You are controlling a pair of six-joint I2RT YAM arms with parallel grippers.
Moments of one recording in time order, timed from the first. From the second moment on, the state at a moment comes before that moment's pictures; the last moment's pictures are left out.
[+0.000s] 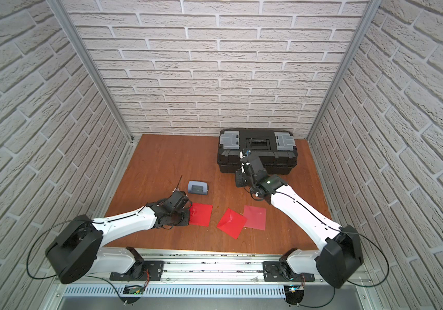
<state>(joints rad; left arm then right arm) -0.71 1.34 0.57 -0.38 0.01 -0.60 0.55 1.36 1.14 -0.56 0.18 0.33</state>
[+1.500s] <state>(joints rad) -0.59 1.26 0.42 -0.22 0.38 -0.49 0.92 1.77 1.02 -0.17 -0.10 -0.26</state>
